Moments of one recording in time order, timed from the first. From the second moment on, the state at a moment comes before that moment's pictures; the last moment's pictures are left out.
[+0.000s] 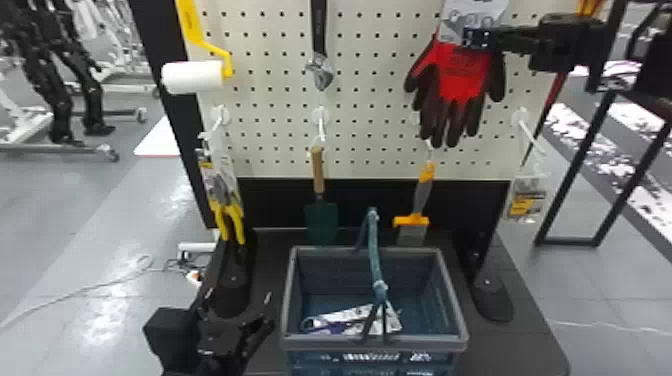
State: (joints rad) left arm 0.26 0.04 -0.08 -1.70 0.11 -0.08 -0.08; right arm -0.87 -0.58 0.25 -1.51 -0.70 0.71 0.80
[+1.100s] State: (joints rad) left arm 0.25 0.04 -0.08 -1.70 0.11 -0.08 -0.08; right arm -0.87 -0.58 0.25 -1.51 -0.71 0.71 0.80
